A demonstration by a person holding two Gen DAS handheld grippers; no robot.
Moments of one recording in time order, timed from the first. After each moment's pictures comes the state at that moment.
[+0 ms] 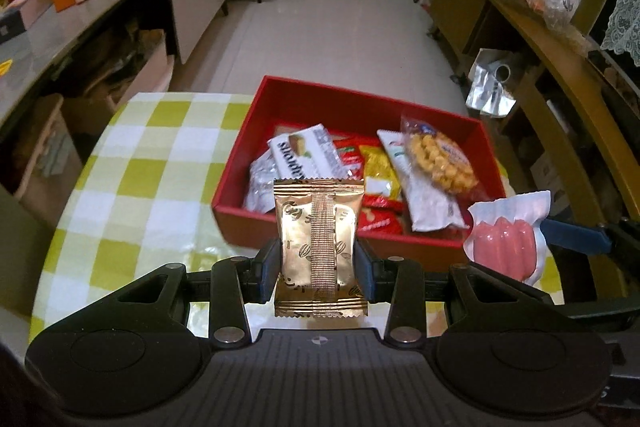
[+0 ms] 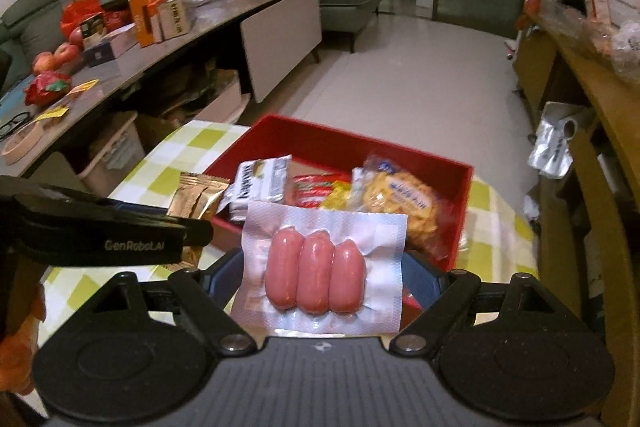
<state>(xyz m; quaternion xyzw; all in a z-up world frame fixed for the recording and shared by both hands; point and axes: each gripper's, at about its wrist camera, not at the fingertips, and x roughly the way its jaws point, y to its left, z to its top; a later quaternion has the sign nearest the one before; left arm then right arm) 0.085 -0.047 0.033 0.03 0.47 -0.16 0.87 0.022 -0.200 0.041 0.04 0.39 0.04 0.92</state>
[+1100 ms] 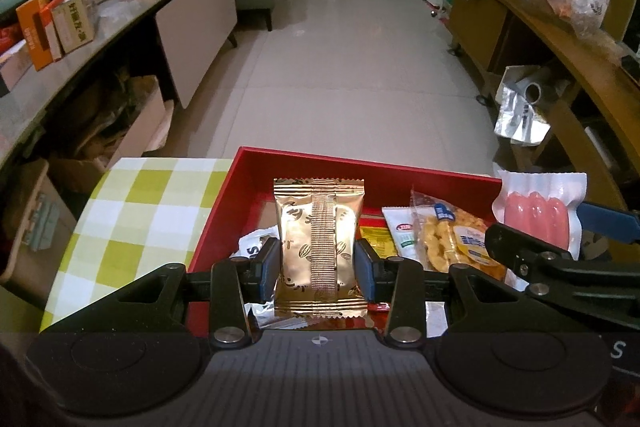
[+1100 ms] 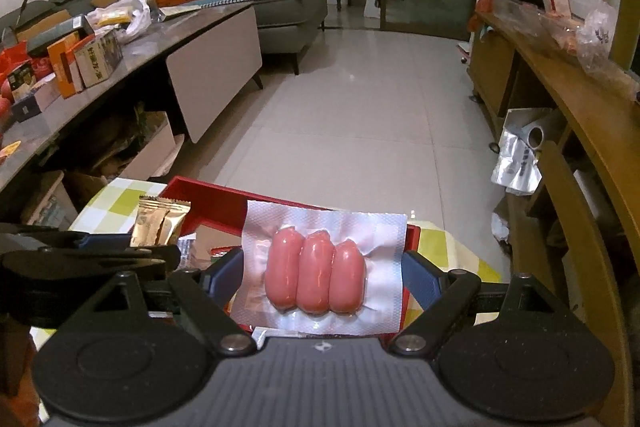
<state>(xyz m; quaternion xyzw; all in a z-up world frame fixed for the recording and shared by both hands) 0.153 -0.112 0.022 0.07 0.44 -0.12 0.89 0.106 -0.251 0.025 0.07 0.38 -0.03 0.92</state>
